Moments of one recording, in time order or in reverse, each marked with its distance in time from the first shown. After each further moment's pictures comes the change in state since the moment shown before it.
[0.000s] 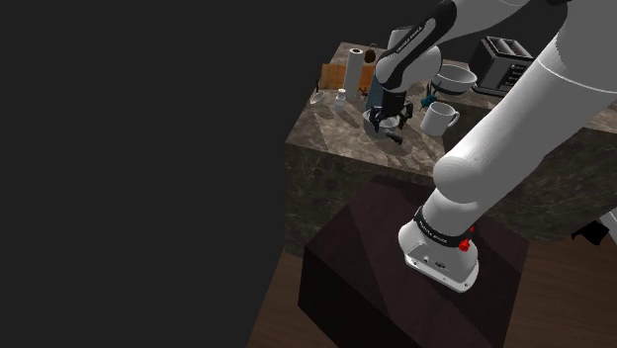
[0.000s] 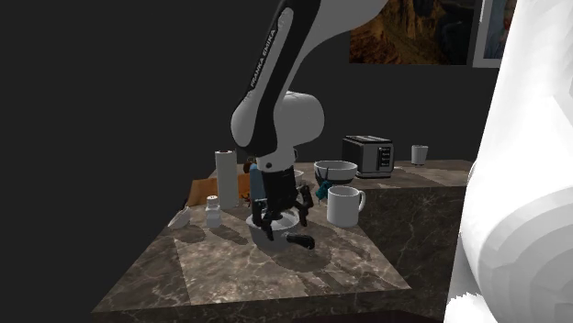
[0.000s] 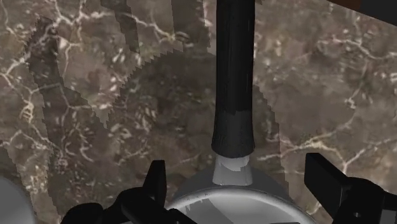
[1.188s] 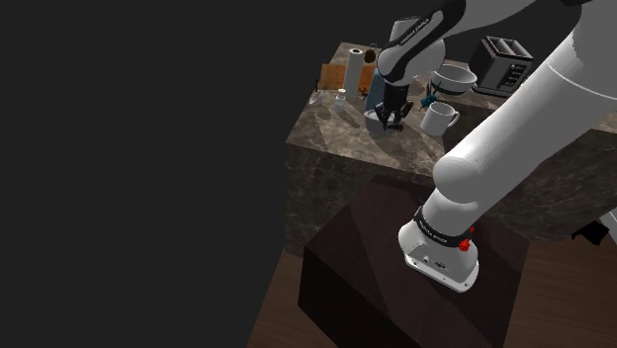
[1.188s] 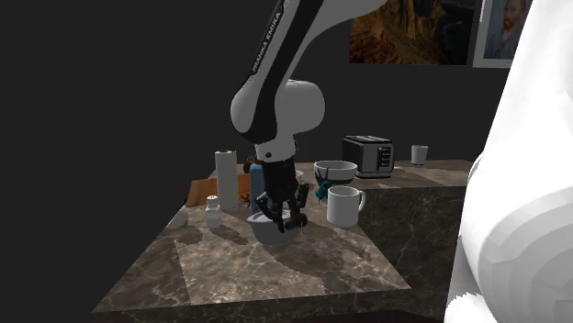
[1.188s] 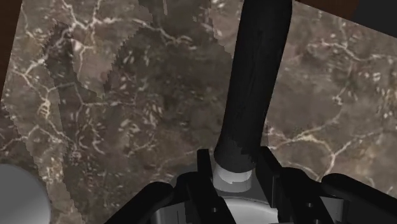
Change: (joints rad) arm -0.001 -0.059 0.005 0.012 -0.011 -0.069 0.004
